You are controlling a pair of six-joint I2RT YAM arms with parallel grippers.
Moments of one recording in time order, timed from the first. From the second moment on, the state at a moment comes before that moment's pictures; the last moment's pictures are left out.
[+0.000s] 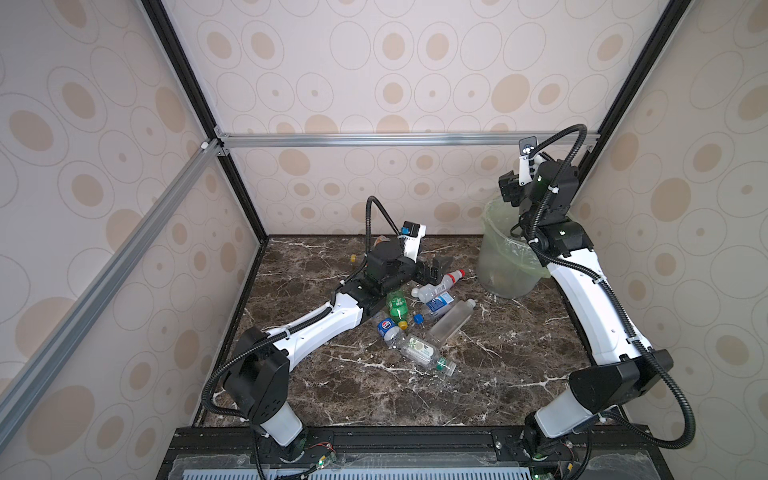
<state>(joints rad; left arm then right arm) -0.71 1.61 1.27 0.22 0.17 -0.31 0.26 1.60 1.88 -0.26 0.57 -0.46</state>
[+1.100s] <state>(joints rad) -0.59 1.20 0.74 -0.20 -0.21 -0.61 0.66 1.48 1.32 -0.56 0.27 0.04</state>
